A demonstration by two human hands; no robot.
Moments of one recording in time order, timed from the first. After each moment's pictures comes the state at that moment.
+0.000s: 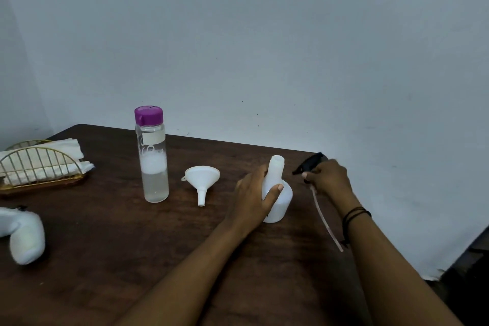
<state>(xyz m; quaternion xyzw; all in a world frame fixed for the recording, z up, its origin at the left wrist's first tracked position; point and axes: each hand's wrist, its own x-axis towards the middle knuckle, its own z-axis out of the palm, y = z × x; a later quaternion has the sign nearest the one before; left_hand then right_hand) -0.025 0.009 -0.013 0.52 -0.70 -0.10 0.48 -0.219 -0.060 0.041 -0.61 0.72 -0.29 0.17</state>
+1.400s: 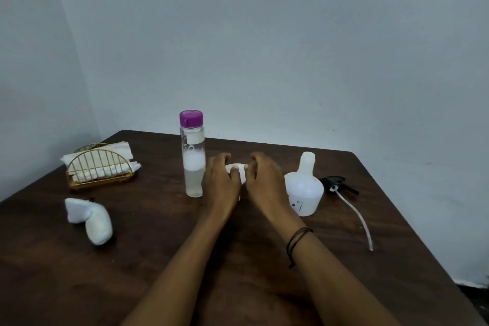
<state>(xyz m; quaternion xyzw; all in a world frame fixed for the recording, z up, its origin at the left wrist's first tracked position) 0.079 0.034 0.007 0.65 -0.52 -0.07 0.55 -0.027 0.022 0.024 -0.73 0.51 -0.43 0.13</state>
